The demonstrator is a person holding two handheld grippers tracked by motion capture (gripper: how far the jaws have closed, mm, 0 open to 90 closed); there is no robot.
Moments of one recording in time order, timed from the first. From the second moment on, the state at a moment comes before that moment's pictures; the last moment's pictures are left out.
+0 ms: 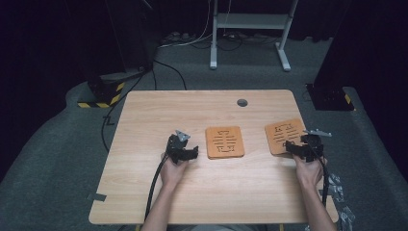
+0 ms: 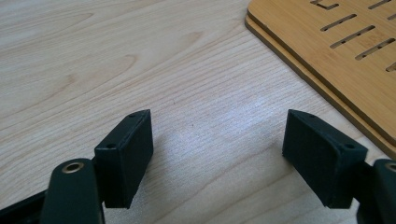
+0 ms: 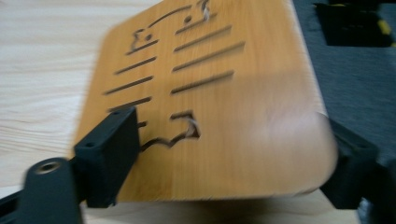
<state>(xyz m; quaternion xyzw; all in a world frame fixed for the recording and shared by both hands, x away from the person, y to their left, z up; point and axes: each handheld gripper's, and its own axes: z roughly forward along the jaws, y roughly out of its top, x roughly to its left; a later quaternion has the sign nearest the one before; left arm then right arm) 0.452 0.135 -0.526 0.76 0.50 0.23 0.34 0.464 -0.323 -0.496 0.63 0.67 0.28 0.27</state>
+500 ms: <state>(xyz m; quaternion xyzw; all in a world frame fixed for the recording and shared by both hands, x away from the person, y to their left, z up) 0.452 0.135 -0.527 0.76 0.50 0.23 0.34 0.448 -0.302 -0.503 0.60 0.71 0.30 0.23</state>
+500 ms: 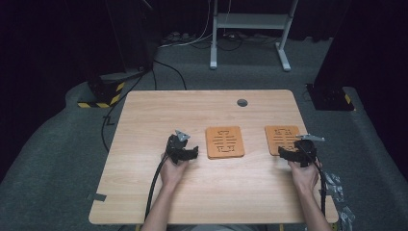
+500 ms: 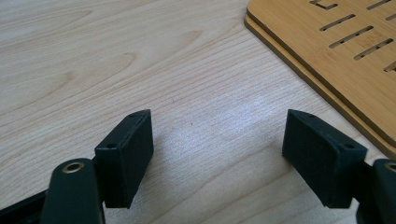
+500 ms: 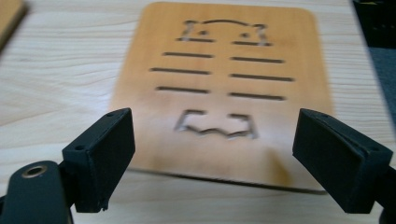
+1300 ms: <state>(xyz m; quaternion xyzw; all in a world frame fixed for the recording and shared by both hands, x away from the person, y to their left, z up) 0.451 0.135 -0.527 0.76 0.50 0.23 0.34 0.413 -0.203 -0.523 0.45 0.80 0.35 0.17</state>
